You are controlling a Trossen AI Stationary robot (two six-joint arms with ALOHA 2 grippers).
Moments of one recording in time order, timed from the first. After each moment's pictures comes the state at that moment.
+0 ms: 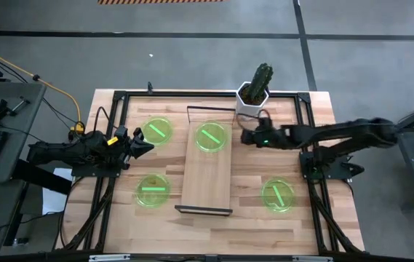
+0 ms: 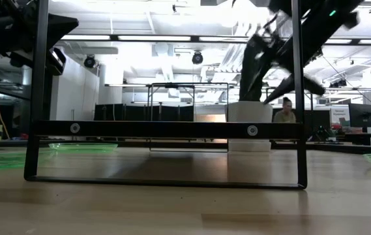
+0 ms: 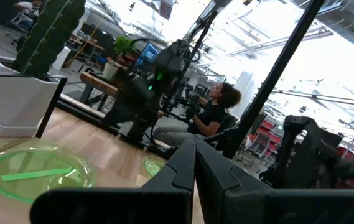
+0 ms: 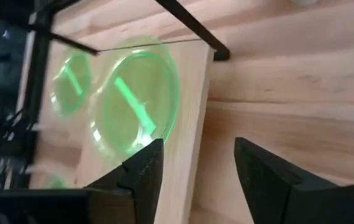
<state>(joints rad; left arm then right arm) 0.00 0.02 0.01 0.23 0.01 -0.49 -0.07 1.18 0.70 -0.33 0.33 1.35</state>
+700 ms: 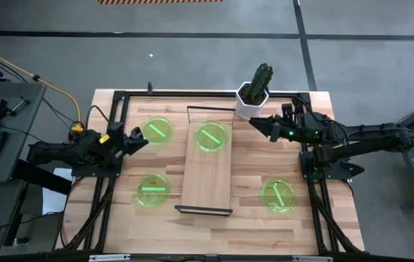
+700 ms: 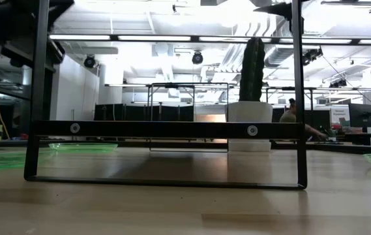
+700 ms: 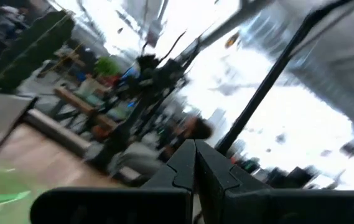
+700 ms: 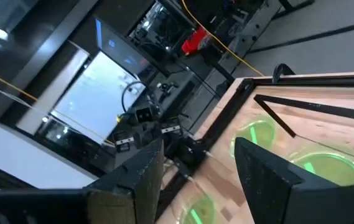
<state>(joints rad) 0.00 0.02 0.01 0.40 0.00 -0.69 0.00 0.80 0.70 0.07 0.31 0.87</state>
